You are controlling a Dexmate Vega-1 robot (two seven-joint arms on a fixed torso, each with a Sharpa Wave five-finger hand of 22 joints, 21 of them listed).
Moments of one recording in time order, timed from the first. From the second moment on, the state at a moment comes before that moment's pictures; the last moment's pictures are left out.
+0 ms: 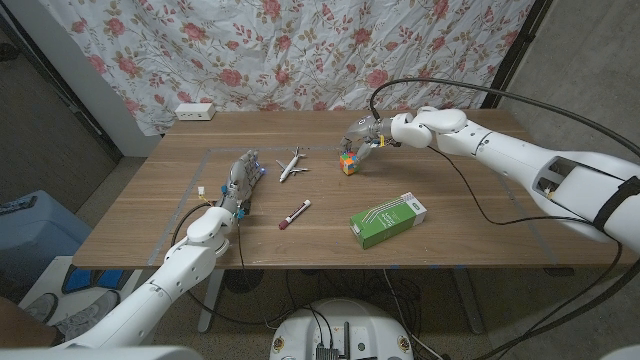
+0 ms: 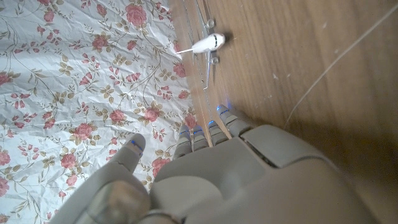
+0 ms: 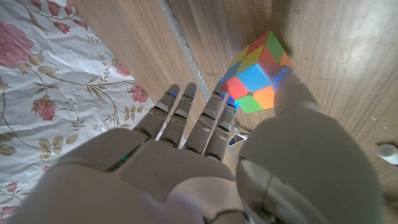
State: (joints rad) left arm 1.04 0.57 0.32 -1.49 -0.67 -0.20 0.14; left_hand 0.01 0.07 0.63 0.12 0.19 0.05 -0.04 0.18 0.17 -0.01 -0.06 0.19 0.17 -0.04 -0.04 0.17 0.17 0.09 -0.04 0.19 0.17; right arm -0.09 -0.56 -1.09 -1.15 -0.86 0.38 0.19; right_hand 0.87 -0.10 0.43 -0.15 0.25 0.66 -0.22 0.54 0.22 0.86 -0.22 0.26 0.22 0.44 -0.05 0.34 0.24 0.42 -0.03 0.19 0.16
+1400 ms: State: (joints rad) left arm 1.07 0.66 0.30 -1.66 -0.61 -0.17 0.17; left_hand 0.01 0.07 0.63 0.12 0.19 0.06 -0.04 0.18 0.17 -0.01 -0.05 0.19 0.17 -0.04 -0.04 0.17 0.17 0.09 -0.03 0.19 0.17; right arm -0.29 -0.65 -0.88 -1.40 -0.66 0.23 0.20; right_hand 0.86 -0.09 0.41 -0.15 0.25 0.67 -0.21 0.55 0.22 0.89 -0.22 0.25 0.22 0.45 -0.05 0.36 0.24 0.43 -0.01 0.19 0.16
